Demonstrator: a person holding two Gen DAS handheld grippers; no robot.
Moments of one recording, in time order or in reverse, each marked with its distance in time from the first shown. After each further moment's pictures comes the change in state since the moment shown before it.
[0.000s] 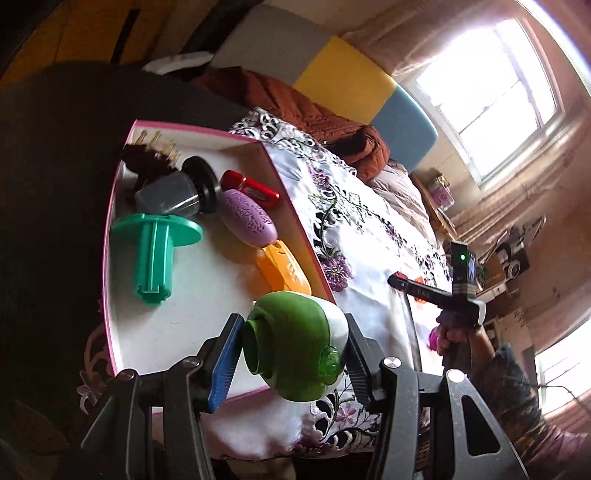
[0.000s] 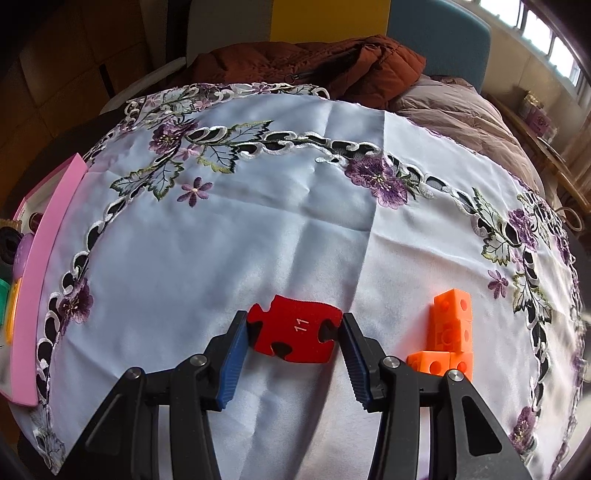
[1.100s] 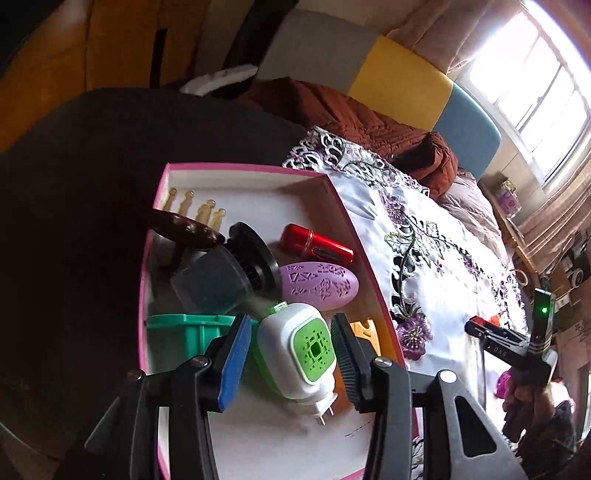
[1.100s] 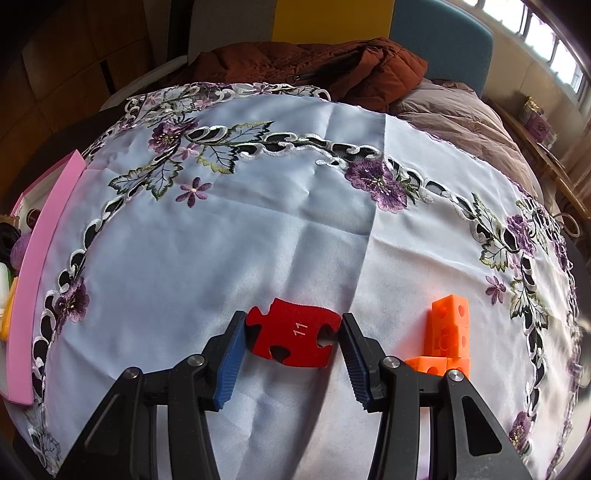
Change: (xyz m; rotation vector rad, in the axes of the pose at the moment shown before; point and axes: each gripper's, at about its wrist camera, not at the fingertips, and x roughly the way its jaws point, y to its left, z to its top) left arm 0.034 0.001 0.058 0.031 -0.051 0.322; right arm 0.001 0.000 0.001 -0.019 -0.003 -0.013
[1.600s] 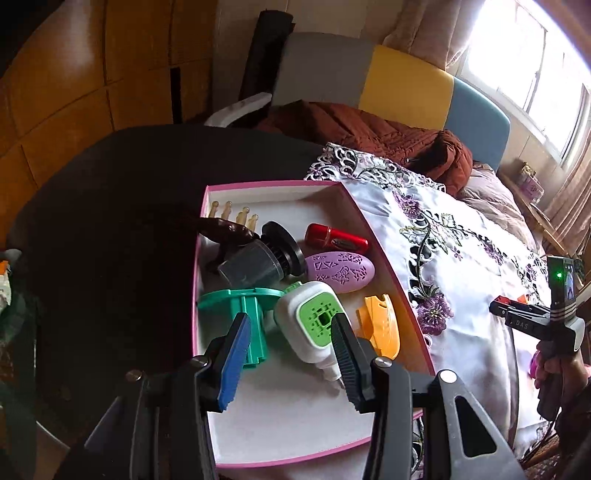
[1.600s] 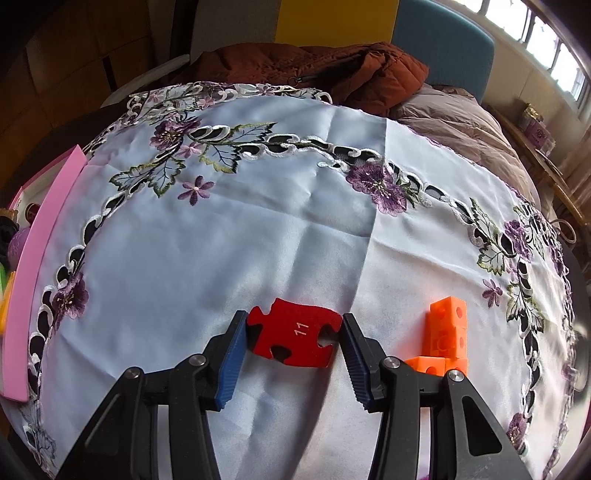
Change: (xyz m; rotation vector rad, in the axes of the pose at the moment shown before) left arm -0.042 -0.014 -0.031 0.087 -0.093 0.167; right arm -0.001 0.003 -0.002 -0.023 -0.009 -0.016
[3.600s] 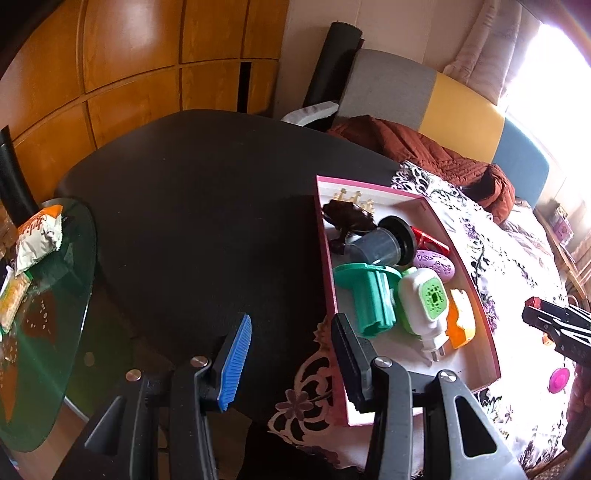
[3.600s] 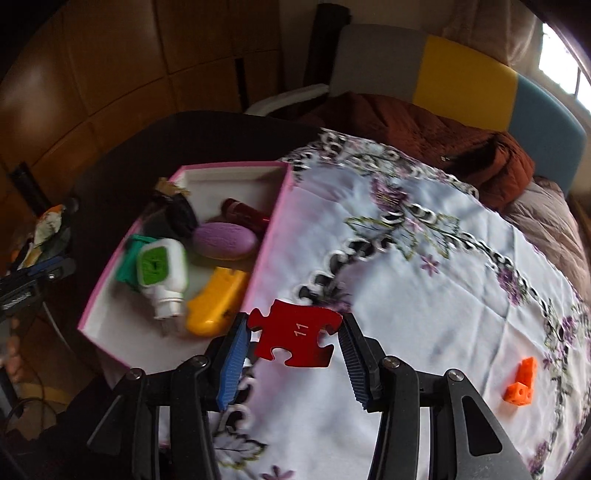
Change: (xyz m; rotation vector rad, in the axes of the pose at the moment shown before) left arm -0.024 0.097 -0.037 -0.171 -0.039 0.109; right arm -0.106 0.171 -0.006 -0.291 -0.131 0.310
